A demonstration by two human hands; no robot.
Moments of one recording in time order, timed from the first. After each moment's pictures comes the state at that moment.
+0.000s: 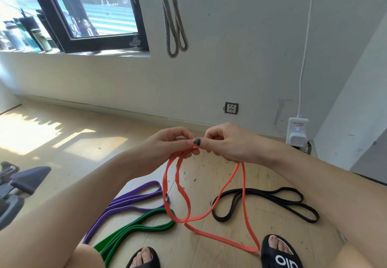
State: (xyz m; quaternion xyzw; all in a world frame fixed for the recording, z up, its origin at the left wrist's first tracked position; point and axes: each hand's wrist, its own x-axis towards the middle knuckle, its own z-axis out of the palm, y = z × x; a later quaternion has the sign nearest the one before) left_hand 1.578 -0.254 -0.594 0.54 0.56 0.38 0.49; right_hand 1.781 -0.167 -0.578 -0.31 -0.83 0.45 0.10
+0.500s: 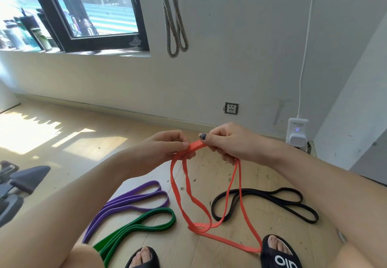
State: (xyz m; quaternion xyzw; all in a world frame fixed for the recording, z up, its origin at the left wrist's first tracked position) left_hand 1.569 -0.255 -0.598 0.53 0.58 0.36 0.50; right_hand 1.781 -0.165 -0.581 -0.32 -0.82 0.47 0.10
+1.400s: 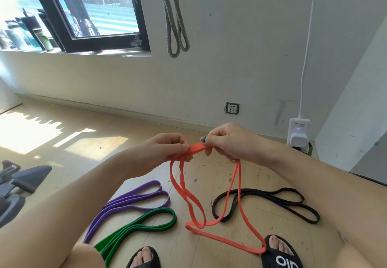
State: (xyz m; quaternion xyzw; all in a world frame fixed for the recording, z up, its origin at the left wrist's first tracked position) left_hand 1.567 -0.257 -0.599 0.55 0.60 0.33 0.49; right_hand 1.778 -0.169 -0.578 -0.34 -0.80 0.49 0.10
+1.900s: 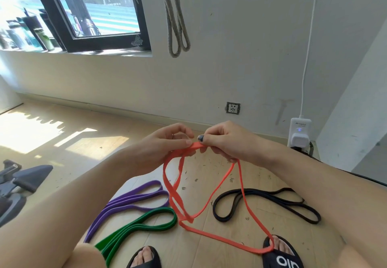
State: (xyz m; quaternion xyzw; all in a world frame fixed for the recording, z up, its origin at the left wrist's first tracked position) left_hand 1.567 -0.252 -0.596 0.51 0.55 0.40 0.53; right_hand 1.774 -0.171 -0.577 -0.31 -0.80 0.50 0.12
